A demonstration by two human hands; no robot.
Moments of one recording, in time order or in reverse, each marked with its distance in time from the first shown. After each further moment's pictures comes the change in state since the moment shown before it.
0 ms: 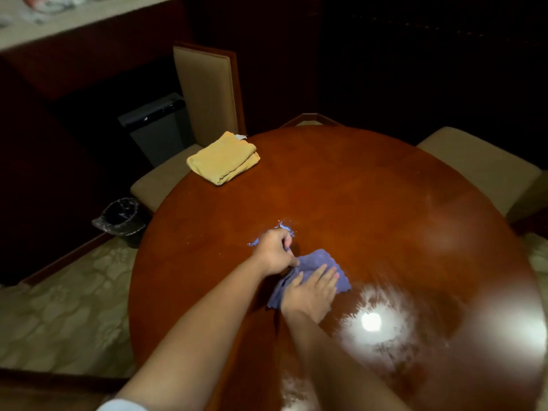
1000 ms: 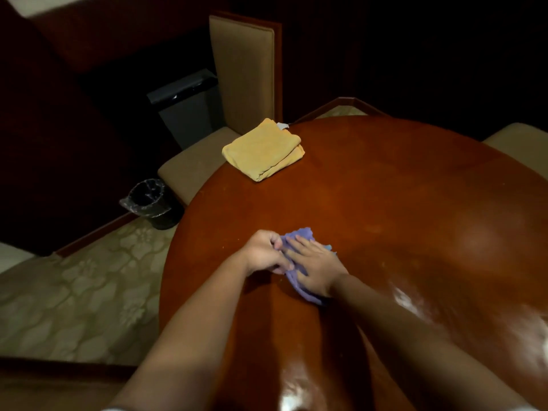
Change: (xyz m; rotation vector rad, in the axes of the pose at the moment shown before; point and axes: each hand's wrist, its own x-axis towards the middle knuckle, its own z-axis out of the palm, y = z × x) left_hand 0.034 -0.066 -0.096 -0.343 -0.100 -0.279; right_hand 0.089 -0.087 0.023 -0.565 -0.495 -1.152
